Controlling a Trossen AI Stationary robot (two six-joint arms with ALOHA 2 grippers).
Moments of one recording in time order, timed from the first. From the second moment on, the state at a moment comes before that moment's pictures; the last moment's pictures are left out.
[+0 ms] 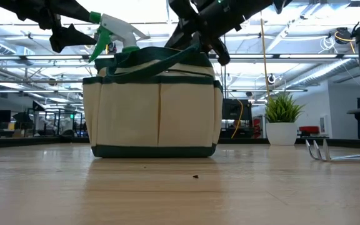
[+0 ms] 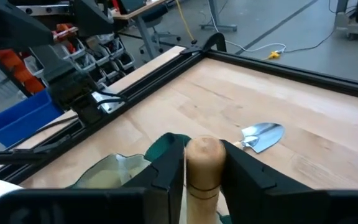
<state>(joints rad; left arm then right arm) 0.01 0.57 0.58 -0.29 -0.20 -0.38 0.16 1.69 1.08 0.22 0.65 0.61</state>
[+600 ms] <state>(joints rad) 0.01 0.57 0.58 -0.29 -0.20 -0.37 0.17 1.69 1.08 0.30 0.63 0.48</state>
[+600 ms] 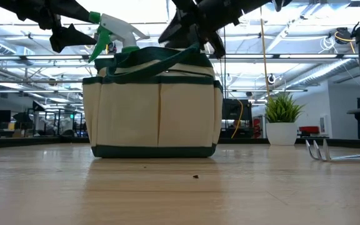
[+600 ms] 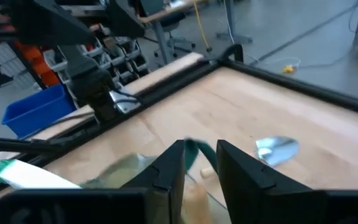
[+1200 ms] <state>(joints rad) 0.01 0.57 0.58 -0.29 -0.20 -0.36 0.16 1.44 1.06 0.39 0.63 0.07</state>
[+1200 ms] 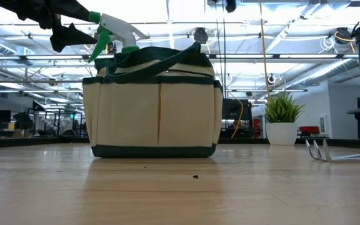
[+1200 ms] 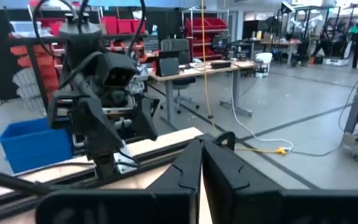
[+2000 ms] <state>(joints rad) 0.02 0.62 0.58 -0.12 -0.51 -0.31 0.04 0.89 0.61 0.44 0.36 -0.02</state>
